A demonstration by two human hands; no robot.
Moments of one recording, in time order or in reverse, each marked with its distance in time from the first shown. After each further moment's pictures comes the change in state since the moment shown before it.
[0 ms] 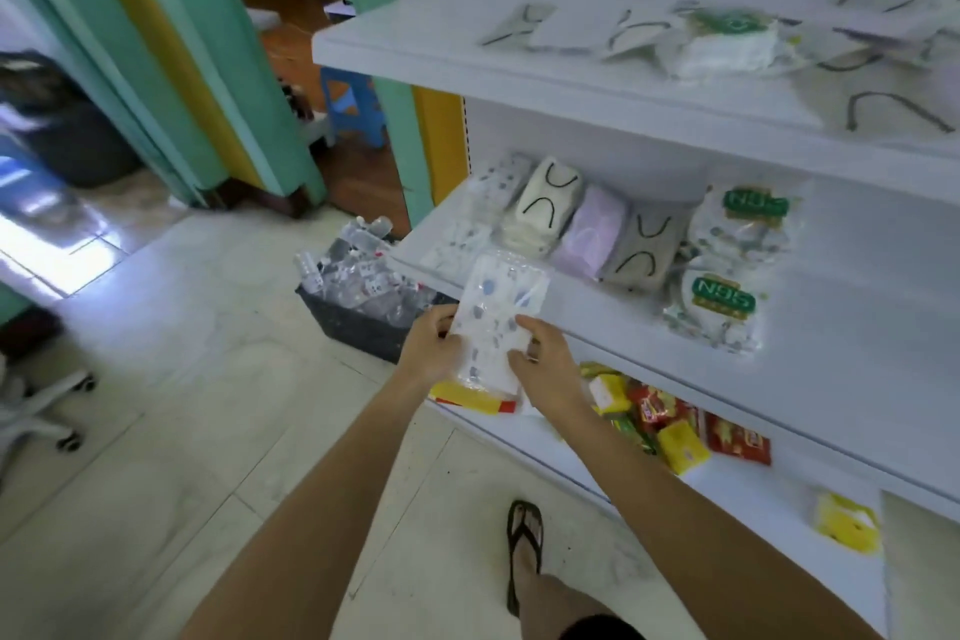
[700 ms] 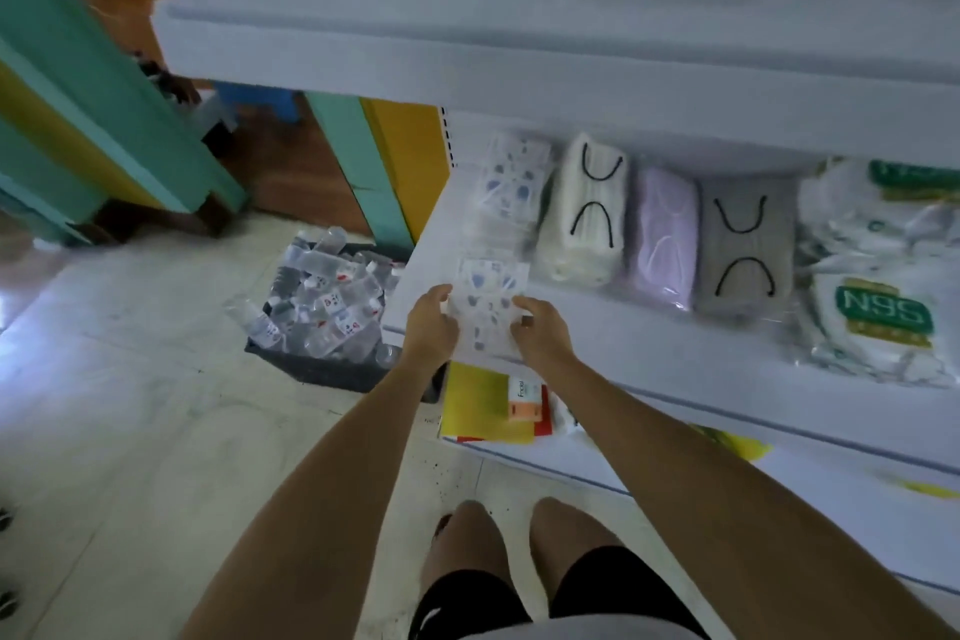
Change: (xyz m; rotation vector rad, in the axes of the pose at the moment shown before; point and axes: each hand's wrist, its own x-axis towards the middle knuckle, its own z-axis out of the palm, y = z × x) left_hand 0.330 -0.057 -0.046 0.465 -0.127 0.113; right_hand 0.294 0.039 0.127 -0.069 0.101 0.347
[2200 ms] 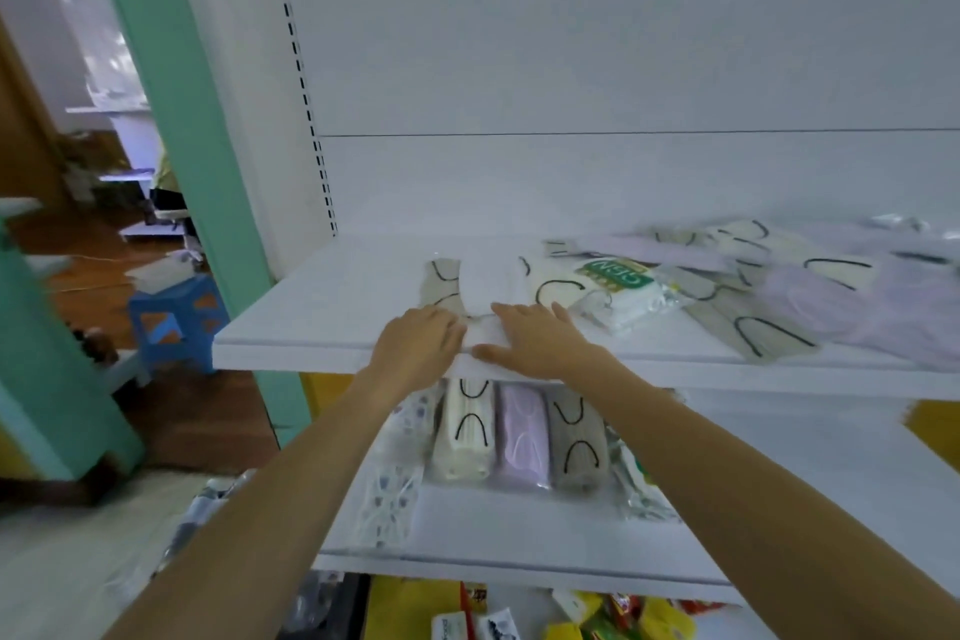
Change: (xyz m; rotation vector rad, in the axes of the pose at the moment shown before) left_hand -0.125 0.277 -0.140 0.531 0.214 0.821; right_hand -0.169 -0.192 -0.252 -0.954 0.291 -0.443
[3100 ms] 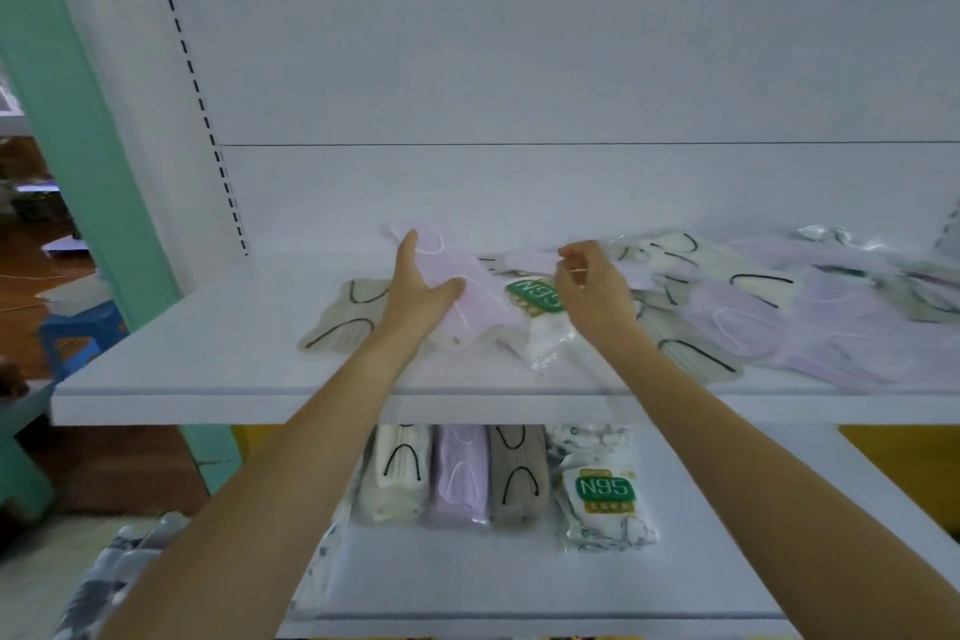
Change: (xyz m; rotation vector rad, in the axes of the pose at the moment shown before) left_hand 0.086 0.094 0.003 -1.100 0.235 -0.232; right_hand -0.018 0.120 -0.050 0.768 0.608 0.324
